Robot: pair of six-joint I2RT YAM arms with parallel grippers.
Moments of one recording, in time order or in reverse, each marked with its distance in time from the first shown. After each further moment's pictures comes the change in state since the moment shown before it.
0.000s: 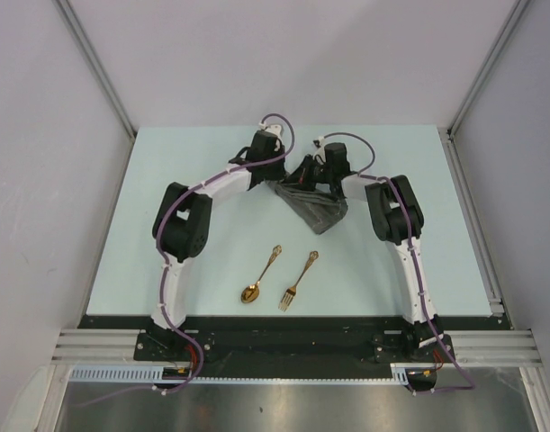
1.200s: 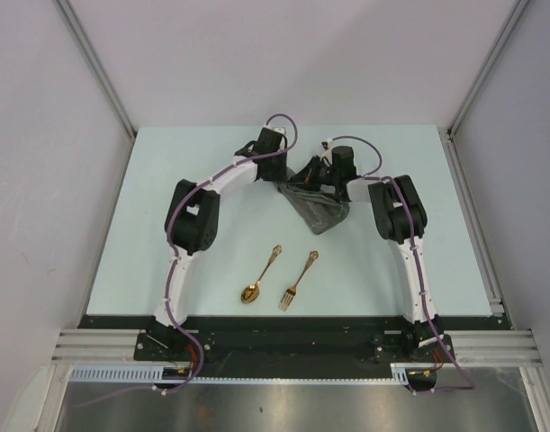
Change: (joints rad) left arm 0.010 0.143 0.229 -0.264 -0.016 0.000; right arm -0.039 0.000 -0.068 0.124 0.000 0.072
